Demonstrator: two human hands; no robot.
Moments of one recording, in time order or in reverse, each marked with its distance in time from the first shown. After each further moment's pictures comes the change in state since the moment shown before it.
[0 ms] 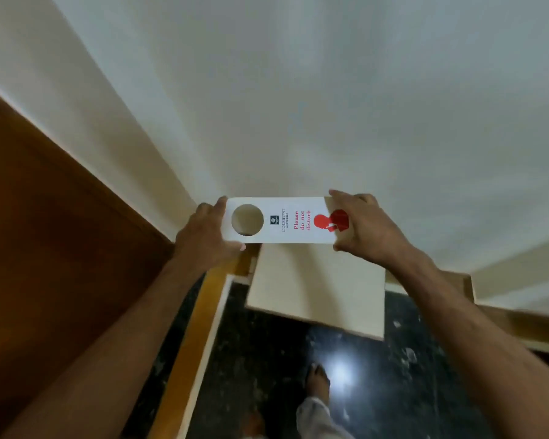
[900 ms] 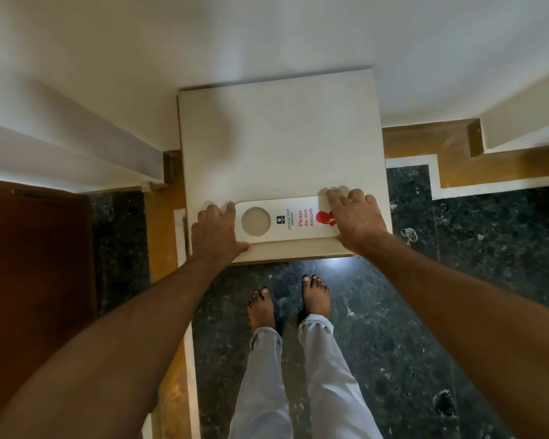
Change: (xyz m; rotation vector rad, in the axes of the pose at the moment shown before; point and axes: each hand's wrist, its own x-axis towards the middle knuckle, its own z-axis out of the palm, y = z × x) left_hand 0.061 -0.021 0.347 0.397 -0.469 0.145; right_hand 0.004 0.236 0.282 -0.433 -0.357 0.352
